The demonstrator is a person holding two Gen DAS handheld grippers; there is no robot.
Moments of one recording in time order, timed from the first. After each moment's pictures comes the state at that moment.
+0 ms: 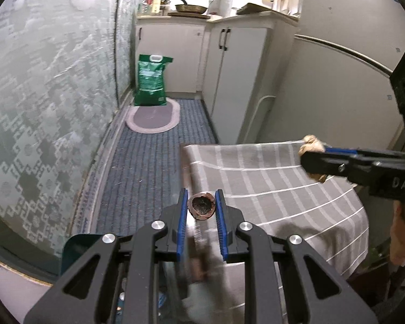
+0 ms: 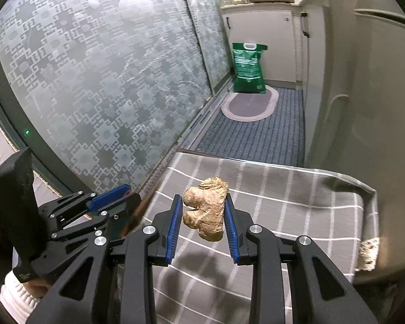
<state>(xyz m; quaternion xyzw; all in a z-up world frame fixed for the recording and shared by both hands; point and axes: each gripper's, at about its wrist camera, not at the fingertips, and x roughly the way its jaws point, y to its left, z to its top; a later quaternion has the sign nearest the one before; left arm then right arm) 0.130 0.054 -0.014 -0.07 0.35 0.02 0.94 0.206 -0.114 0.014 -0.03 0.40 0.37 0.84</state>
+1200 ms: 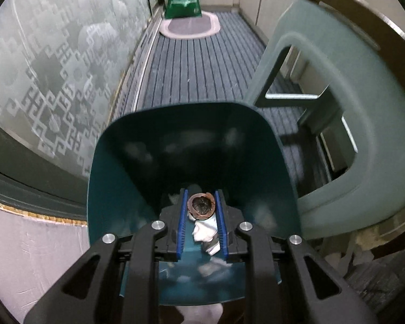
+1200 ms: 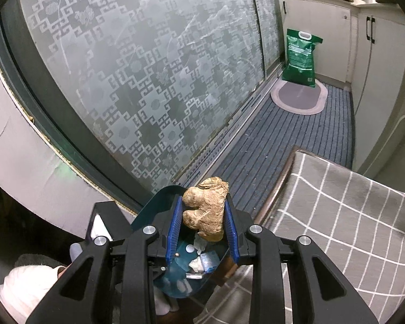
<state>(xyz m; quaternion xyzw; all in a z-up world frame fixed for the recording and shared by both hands) 0.078 0.150 -0.166 -0.03 0.55 0.08 0.83 0.167 0.021 -0.008 -0.09 0.43 0.45 0.78</state>
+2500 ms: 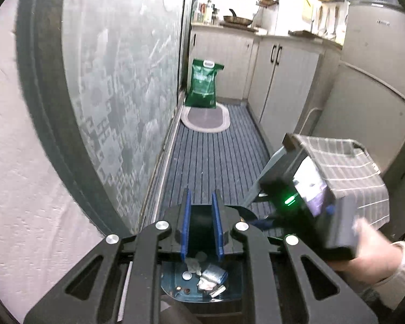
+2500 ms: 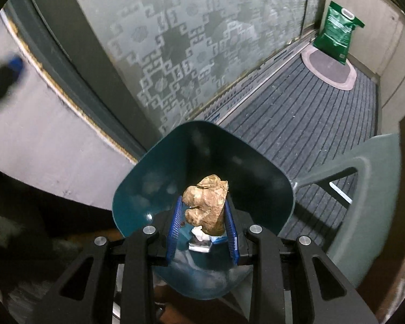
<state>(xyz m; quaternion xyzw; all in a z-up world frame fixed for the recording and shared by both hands) -0.010 0.189 0.013 -0.08 0.32 0.10 0.94 0.106 0.122 -0.122 -0.23 0.50 0.45 0.71</state>
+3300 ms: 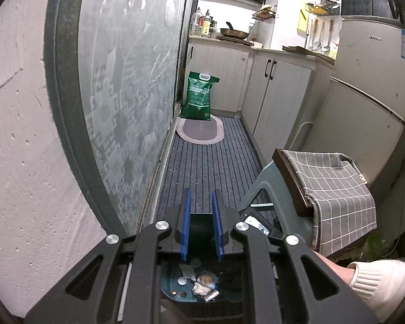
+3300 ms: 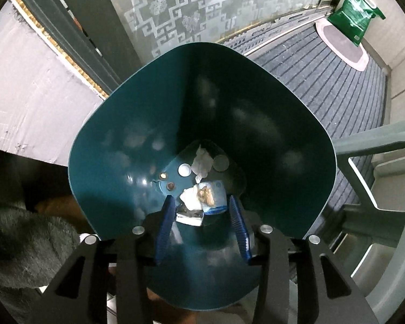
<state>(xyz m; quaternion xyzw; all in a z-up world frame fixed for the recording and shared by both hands) -0.030 0.194 0.034 -0.09 0.30 0.09 0.95 0.091 0.138 -0.200 -0.32 0.54 0.41 0.66</state>
